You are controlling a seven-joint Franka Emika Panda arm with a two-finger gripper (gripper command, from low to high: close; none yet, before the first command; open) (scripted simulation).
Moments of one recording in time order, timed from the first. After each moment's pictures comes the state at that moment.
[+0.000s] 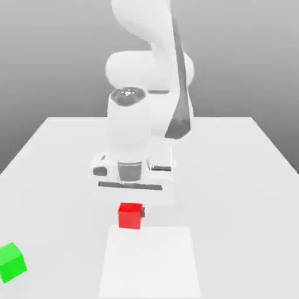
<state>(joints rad) -0.11 -0.10 -0.02 -2.96 -0.01 2.86 0.77</state>
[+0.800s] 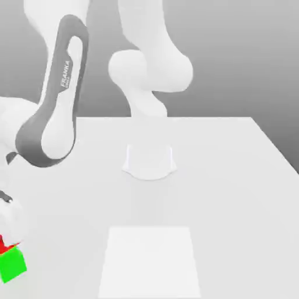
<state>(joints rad) -0.42 0.35 -0.19 -2.32 0.14 2.67 0.73</state>
